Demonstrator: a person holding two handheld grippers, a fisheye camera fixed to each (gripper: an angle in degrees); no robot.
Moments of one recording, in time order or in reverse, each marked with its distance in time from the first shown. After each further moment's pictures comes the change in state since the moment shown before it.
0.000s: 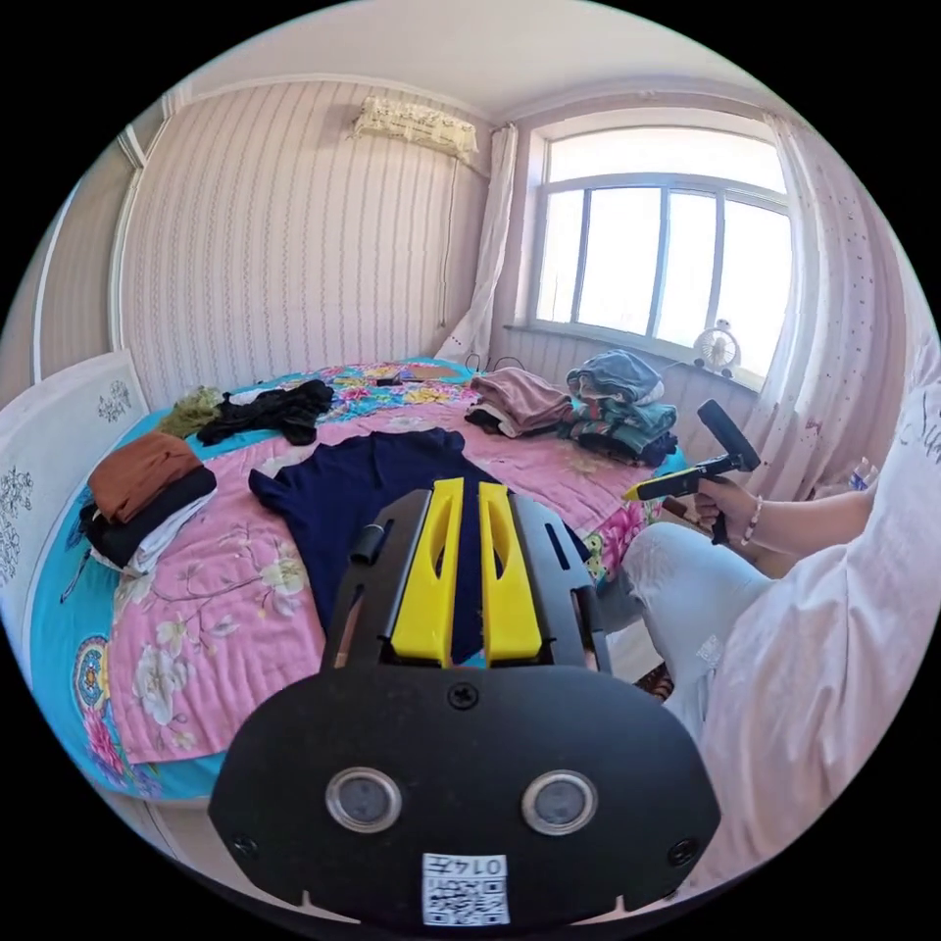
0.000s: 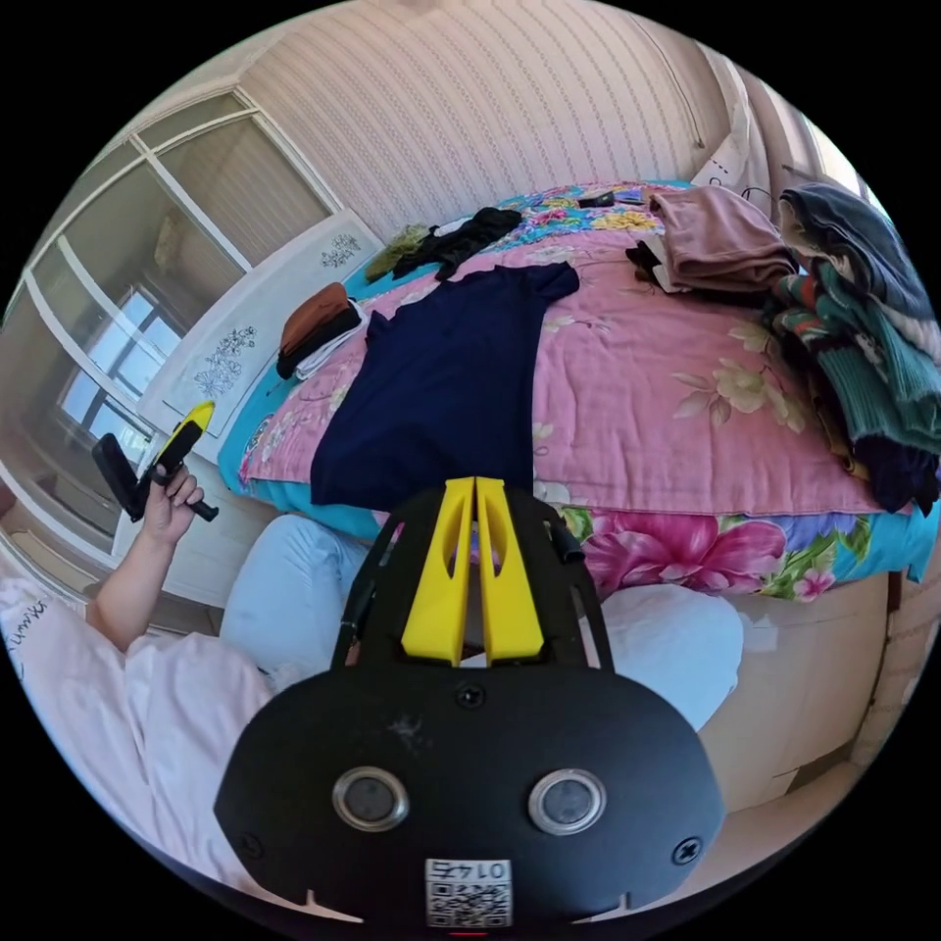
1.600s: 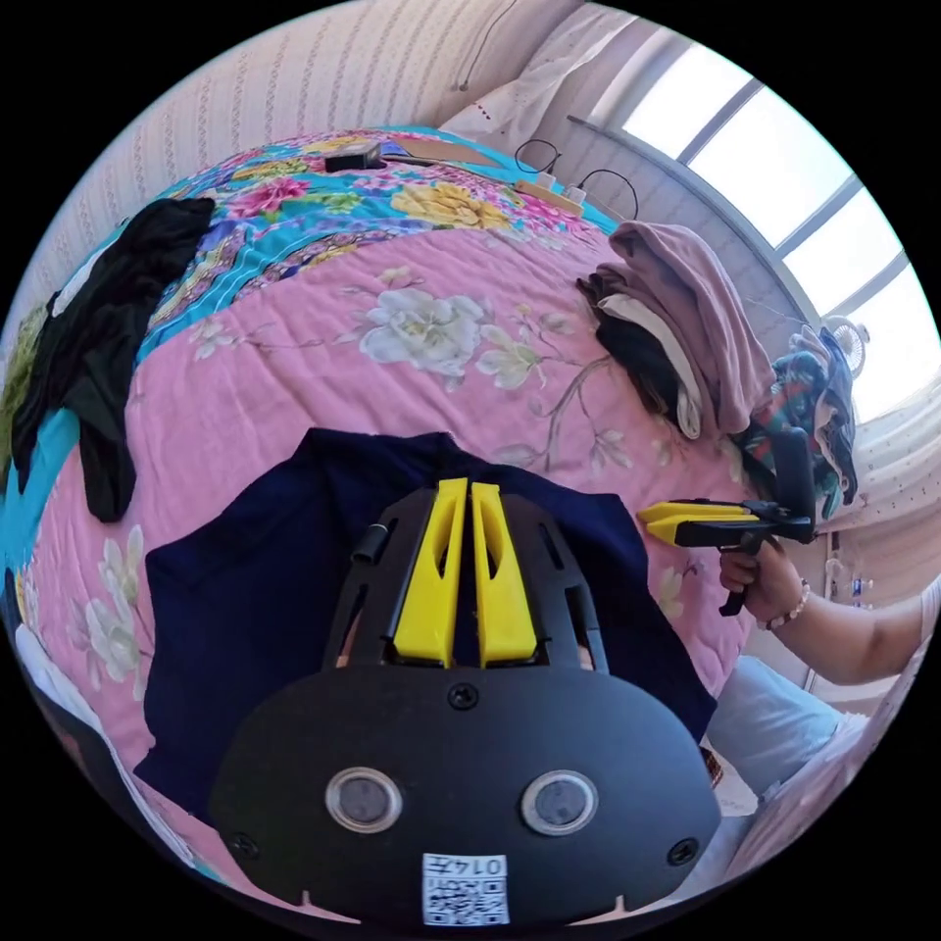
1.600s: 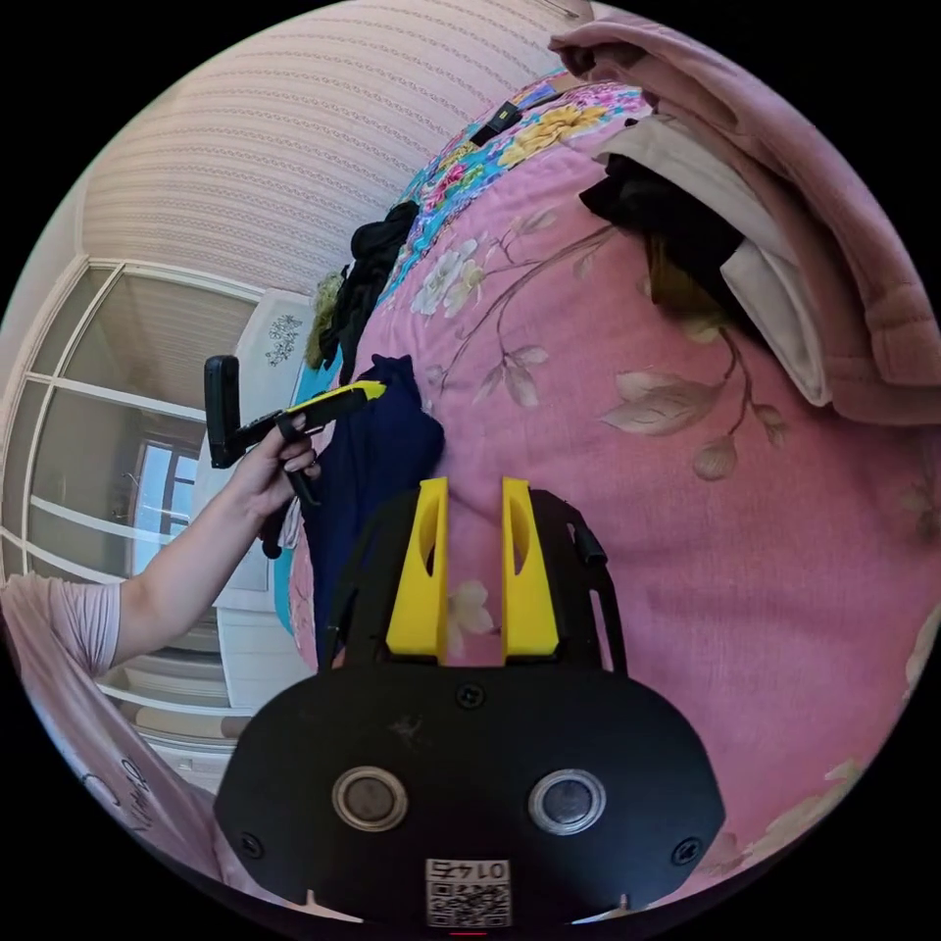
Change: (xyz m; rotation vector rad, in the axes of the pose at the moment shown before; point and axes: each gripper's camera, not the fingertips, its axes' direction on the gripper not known) left arm -0.286 -0.311 0.819 -0.749 0.223 -0.167; right arm 0.264 -0.469 0.185 -0.114 -0.309 0.376
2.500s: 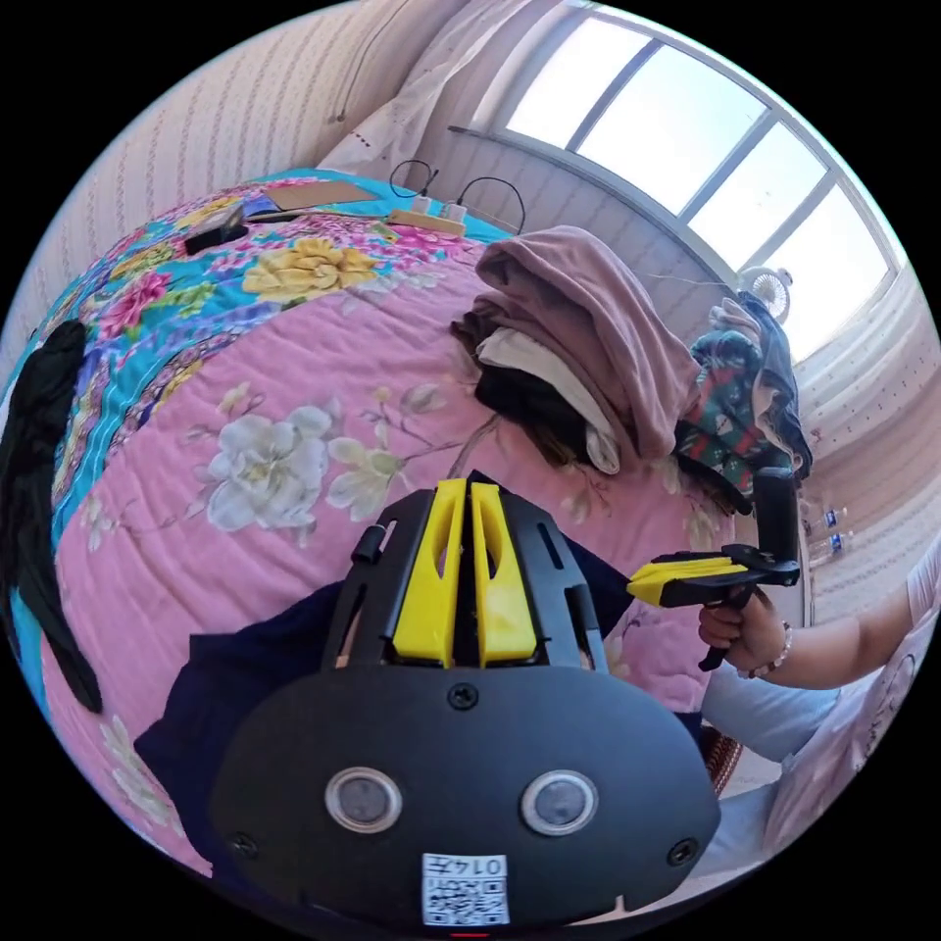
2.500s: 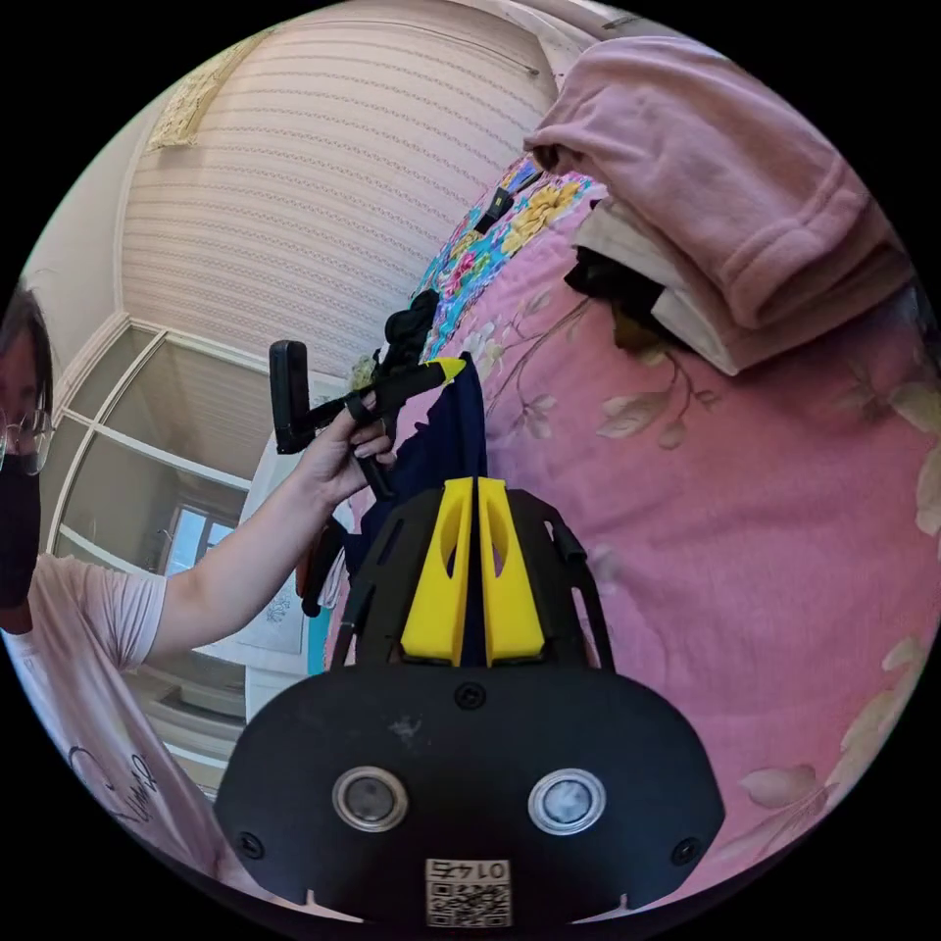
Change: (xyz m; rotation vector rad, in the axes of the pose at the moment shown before) left arm 0.043 -0.143 -0.014 0.019 0.187 0.326; right arm -0.035 -0.057 -0.008 0.269 -0.060 0.070
